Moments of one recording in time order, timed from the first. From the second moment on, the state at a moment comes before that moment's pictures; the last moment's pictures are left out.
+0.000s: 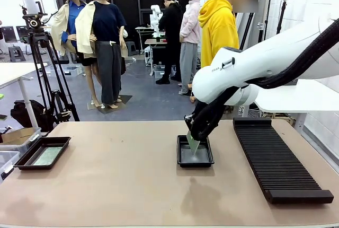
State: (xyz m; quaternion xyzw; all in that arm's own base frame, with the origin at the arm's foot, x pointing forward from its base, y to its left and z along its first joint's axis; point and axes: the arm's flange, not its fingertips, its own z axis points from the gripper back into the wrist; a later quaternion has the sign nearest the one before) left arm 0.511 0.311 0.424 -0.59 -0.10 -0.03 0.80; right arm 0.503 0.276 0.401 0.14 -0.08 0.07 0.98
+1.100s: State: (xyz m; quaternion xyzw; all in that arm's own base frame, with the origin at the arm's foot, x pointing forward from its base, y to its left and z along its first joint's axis) left arm 0.511 0.311 0.424 -0.59 -0.10 -0.03 0.80; right arm 0.502 0.275 0.399 0.14 -0.08 0.07 0.98
